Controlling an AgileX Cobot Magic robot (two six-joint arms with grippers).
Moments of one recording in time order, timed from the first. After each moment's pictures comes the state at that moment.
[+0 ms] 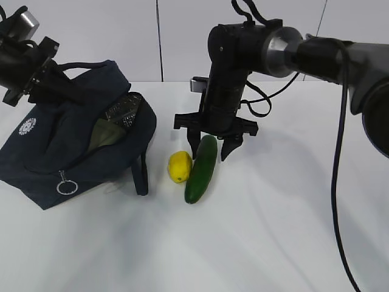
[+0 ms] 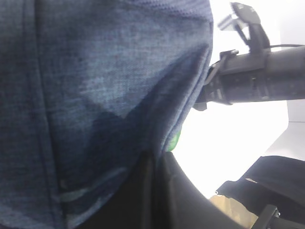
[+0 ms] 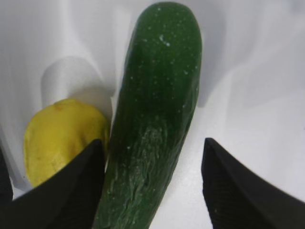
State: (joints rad) left arm 0.04 1.88 -1.38 -0.97 1.11 0.55; right arm 0.45 2.41 -2.10 0.13 1.22 0.42
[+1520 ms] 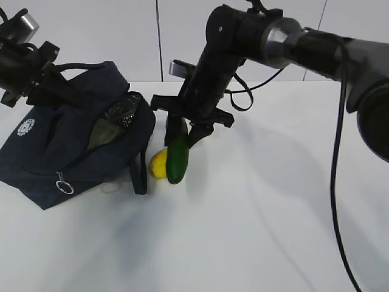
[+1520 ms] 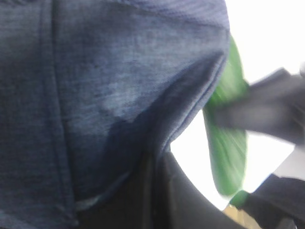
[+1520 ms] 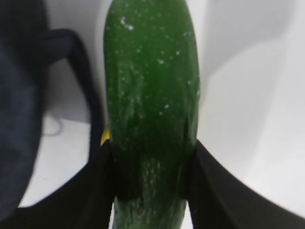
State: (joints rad) left arm 0.04 1.88 -1.38 -0.93 1.09 0.55; right arm 0.45 2.44 -2.21 0.37 1.22 0.24
